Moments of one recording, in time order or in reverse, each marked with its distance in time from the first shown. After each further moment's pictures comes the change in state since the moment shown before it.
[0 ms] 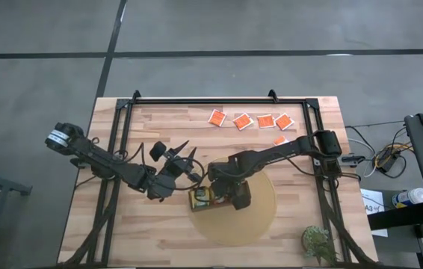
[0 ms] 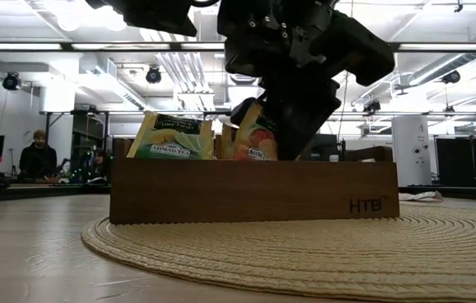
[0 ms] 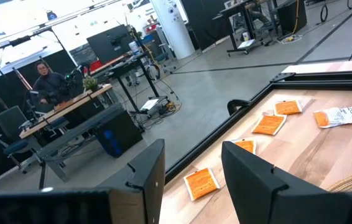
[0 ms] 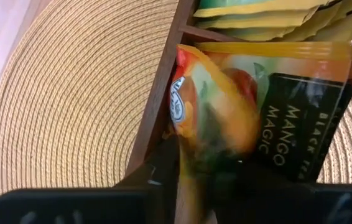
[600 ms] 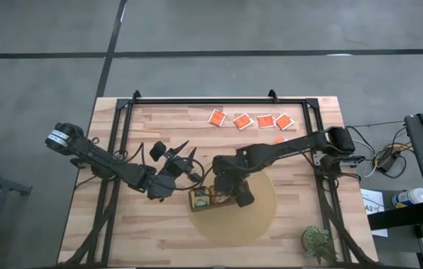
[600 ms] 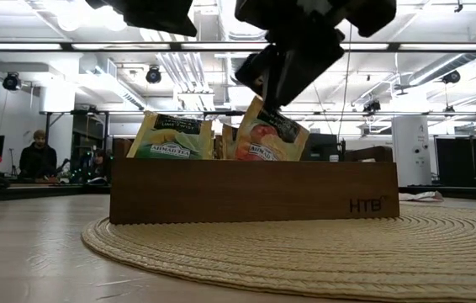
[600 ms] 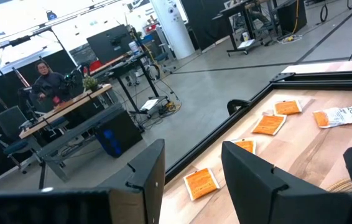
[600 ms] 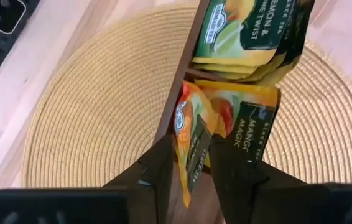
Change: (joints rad) left arm 0.000 0.000 0.000 0.000 0.000 0.000; right arm -0.003 -0.137 0.000 -0.018 0.002 0.008
